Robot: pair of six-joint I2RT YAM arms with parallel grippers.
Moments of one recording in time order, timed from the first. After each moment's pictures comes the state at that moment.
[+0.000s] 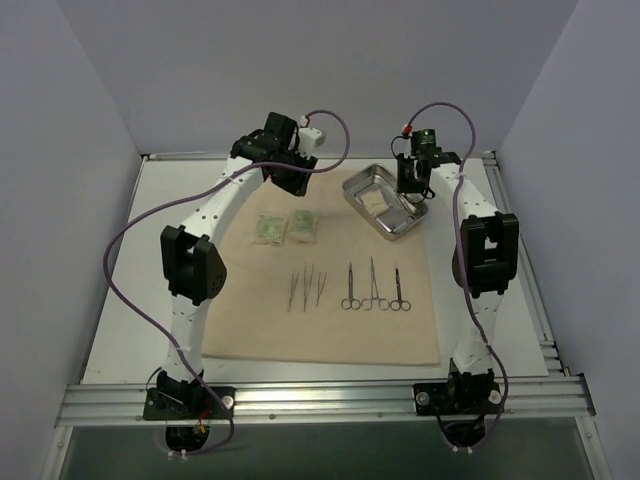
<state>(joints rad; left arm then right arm) -0.44 2.19 2.25 -0.96 0.13 0.15 0.13 2.08 1.78 -0.57 -0.02 0.12</state>
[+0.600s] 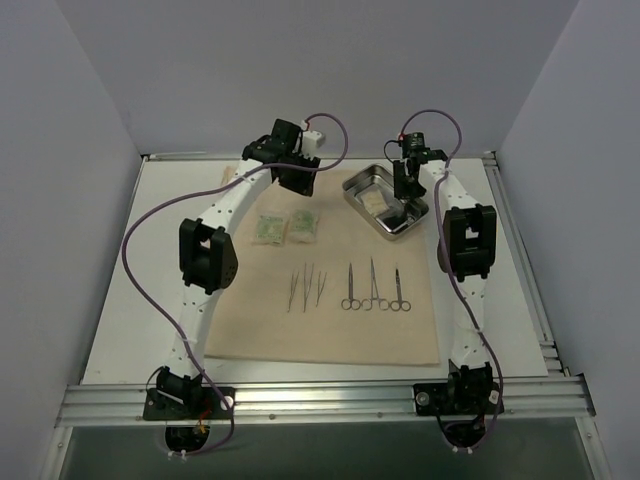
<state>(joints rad) -0.44 2.40 2.40 -0.88 0.19 0.04 0.14 2.39 2.08 -0.72 0.11 0.09</state>
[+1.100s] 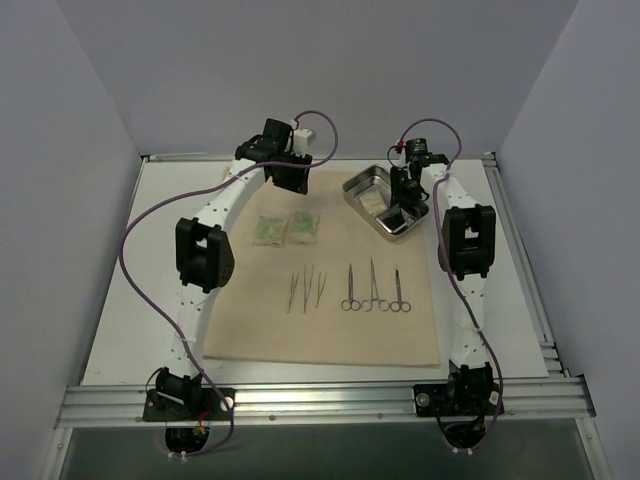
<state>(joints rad) -0.40 2.42 2.40 -0.86 0.22 -0.01 0.12 2.44 2.09 -0.73 -0.06 0.10</state>
